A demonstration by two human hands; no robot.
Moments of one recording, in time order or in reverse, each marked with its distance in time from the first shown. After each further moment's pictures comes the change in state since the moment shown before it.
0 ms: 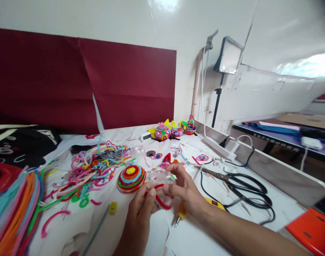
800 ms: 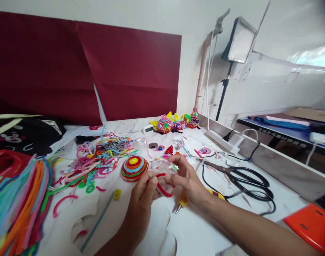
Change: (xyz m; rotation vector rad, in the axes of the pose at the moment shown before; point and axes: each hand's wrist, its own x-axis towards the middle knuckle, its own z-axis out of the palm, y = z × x) left_hand 0.003 -0.008 -0.010 -0.016 -0.073 -0.009; right_hand 0.001 0.003 -0.004 -0.027 -0.004 -0.008
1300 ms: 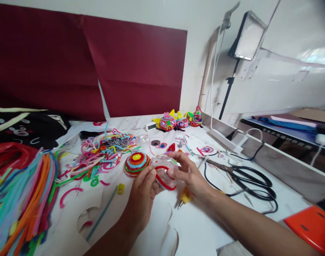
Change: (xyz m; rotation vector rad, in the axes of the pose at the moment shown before) left_hand 0.007 0.015 0.010 -0.320 0.143 -0.139; right_hand 0.004 -0.003 -0.005 -0.050 -0.076 0.020
